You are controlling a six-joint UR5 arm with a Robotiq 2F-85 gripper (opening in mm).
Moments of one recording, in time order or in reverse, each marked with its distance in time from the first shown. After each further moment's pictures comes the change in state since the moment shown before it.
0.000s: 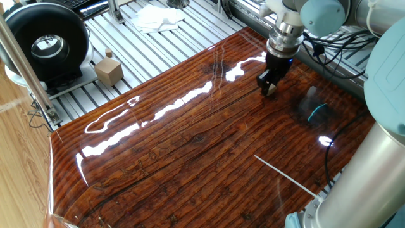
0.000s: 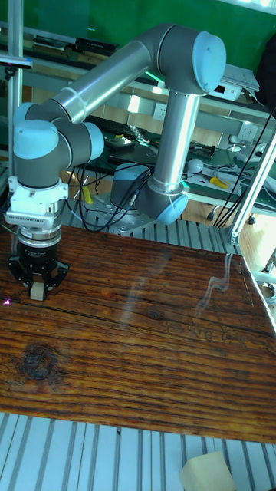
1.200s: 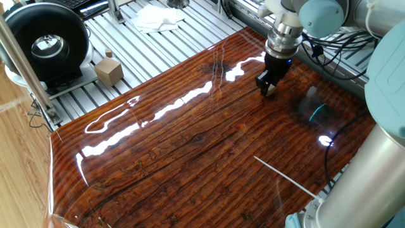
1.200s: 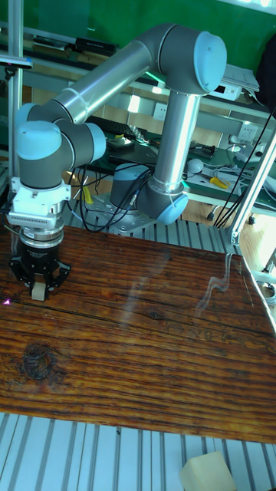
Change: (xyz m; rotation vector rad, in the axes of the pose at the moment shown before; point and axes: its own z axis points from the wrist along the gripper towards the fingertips) arm -0.001 0.005 0.001 0.002 -0.003 0.014
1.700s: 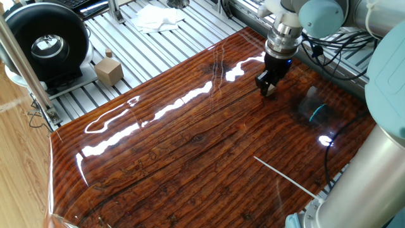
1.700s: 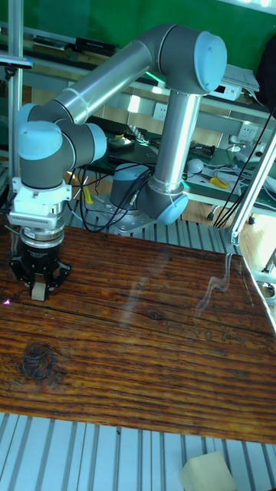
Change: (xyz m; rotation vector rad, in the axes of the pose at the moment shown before) arm 0.000 0.001 0.000 -0.001 -0.001 0.003
